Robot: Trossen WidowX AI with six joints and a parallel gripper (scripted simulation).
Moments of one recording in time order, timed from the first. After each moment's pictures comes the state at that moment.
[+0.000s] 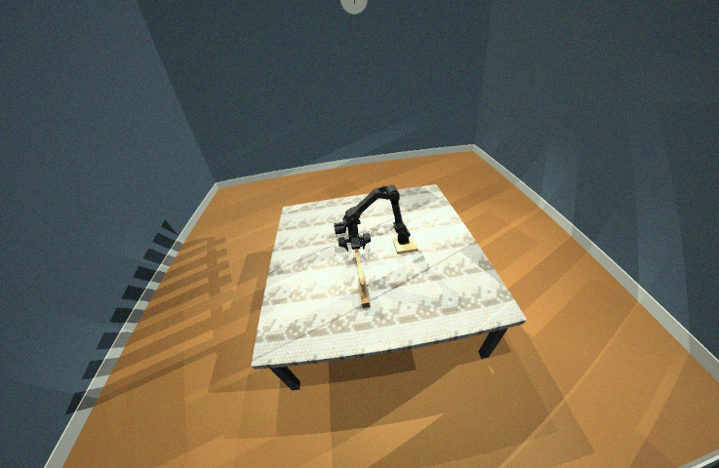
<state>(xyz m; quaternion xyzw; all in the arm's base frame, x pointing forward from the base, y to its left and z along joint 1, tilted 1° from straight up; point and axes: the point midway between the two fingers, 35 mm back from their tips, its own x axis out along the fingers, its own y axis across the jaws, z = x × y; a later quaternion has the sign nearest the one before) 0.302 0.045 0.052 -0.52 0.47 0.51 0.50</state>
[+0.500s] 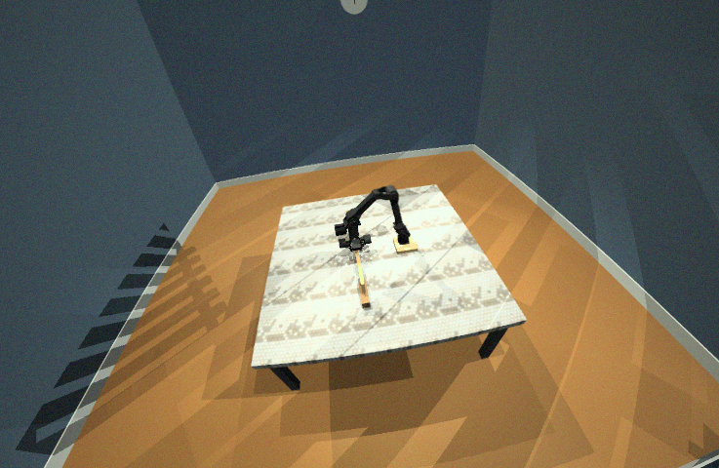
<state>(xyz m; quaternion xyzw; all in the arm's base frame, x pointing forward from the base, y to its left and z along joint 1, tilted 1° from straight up) 0.299 0.045 0.042 -0.52 0.47 0.52 0.49</state>
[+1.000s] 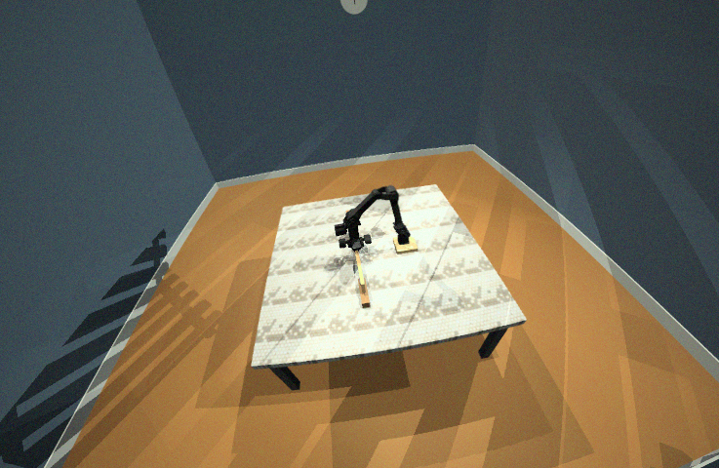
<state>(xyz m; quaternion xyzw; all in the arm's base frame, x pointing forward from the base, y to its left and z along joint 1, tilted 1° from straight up) 0.299 0.045 0.041 -0.52 0.47 0.52 0.49</state>
